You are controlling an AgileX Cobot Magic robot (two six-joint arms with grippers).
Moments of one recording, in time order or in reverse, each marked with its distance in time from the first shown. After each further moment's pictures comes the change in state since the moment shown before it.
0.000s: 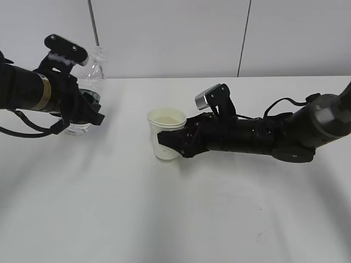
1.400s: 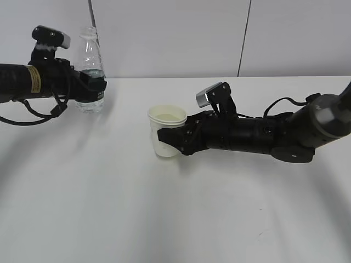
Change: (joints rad) left arm 0.200 0.201 -0.158 -0.456 -0.508 0.458; right arm 0.000 0.000 0.000 0.027 -0.009 -0.002
